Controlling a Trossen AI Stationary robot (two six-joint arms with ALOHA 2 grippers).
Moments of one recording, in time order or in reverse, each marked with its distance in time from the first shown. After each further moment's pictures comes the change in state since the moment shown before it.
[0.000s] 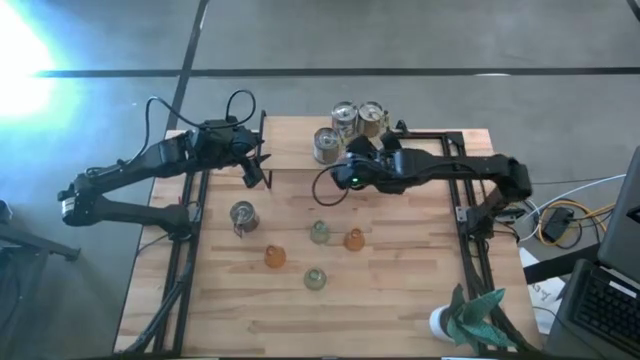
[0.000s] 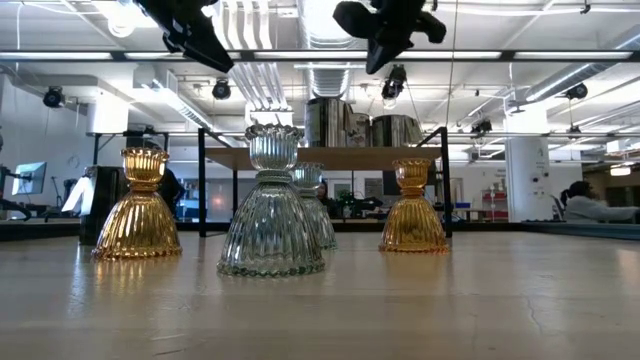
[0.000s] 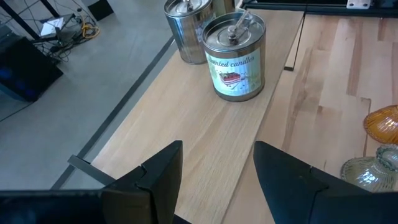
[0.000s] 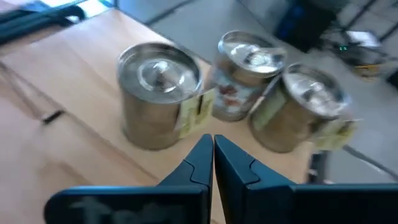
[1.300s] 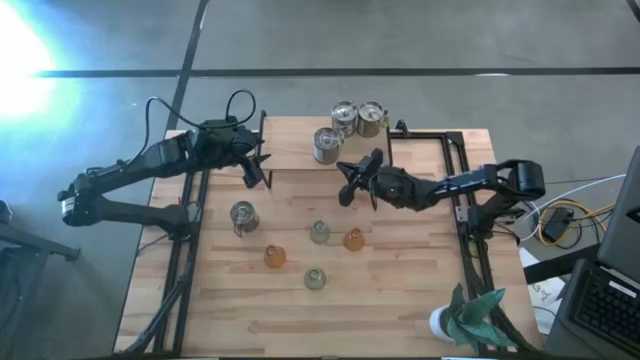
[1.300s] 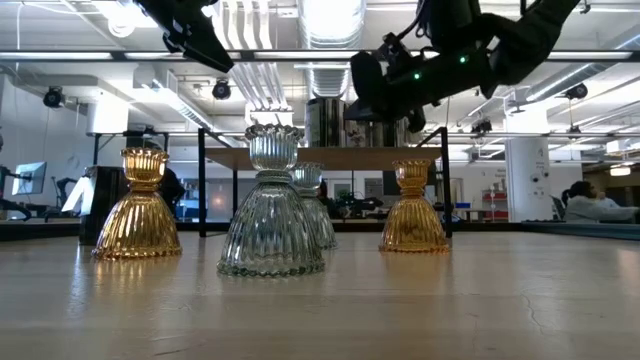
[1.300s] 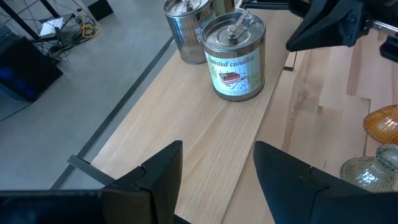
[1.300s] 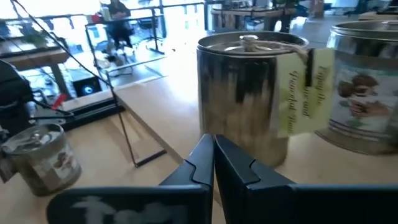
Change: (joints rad) left arm 0.000 0.000 0.000 0.000 0.000 0.000; right arm -0.109 -0.081 -0.892 1.622 -0.377 -0.436
